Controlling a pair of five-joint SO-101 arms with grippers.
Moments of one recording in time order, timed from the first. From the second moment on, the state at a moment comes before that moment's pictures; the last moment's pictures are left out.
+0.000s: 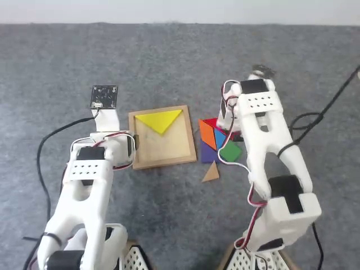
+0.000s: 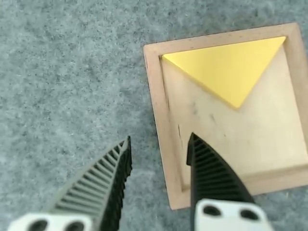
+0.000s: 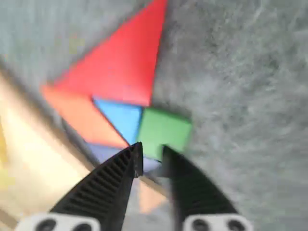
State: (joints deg) left arm -7.4 -29.4 60.7 41.5 5.1; right arm -13.6 11.2 3.1 79.4 -42.0
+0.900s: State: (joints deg) left arm -7.4 -29.4 61.7 41.5 5.1; right arm -16.3 29.6 -8.4 60.7 -72.3
